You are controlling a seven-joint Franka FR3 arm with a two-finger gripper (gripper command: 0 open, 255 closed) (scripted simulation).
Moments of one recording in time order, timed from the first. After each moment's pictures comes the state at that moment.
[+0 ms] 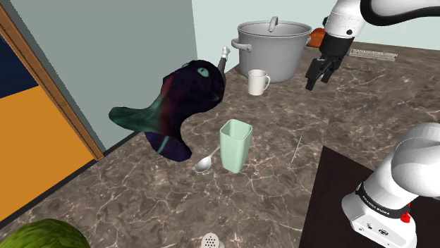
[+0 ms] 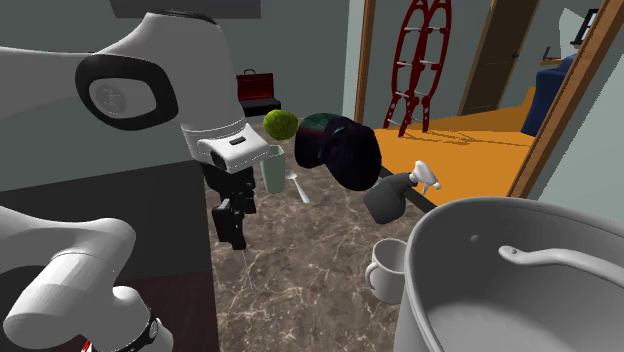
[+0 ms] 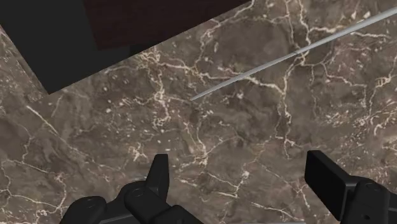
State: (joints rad) arm -0.02 -0.81 -0.02 -2.43 -0.01 1.69 0.11
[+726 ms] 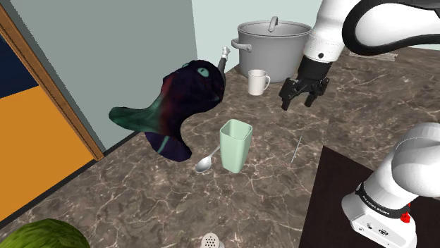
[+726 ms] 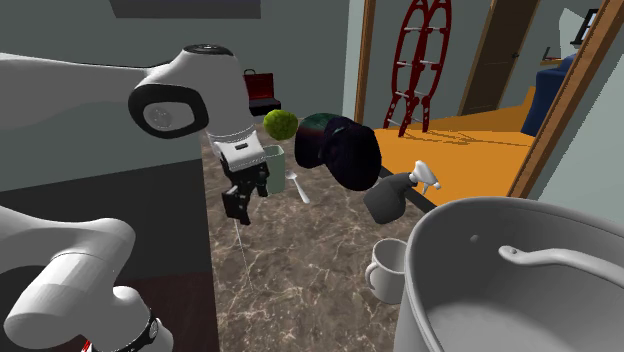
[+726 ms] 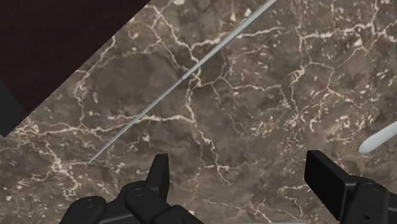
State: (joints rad) arm -0.01 -0.80 0.19 -2.52 0.21 1.82 0.51
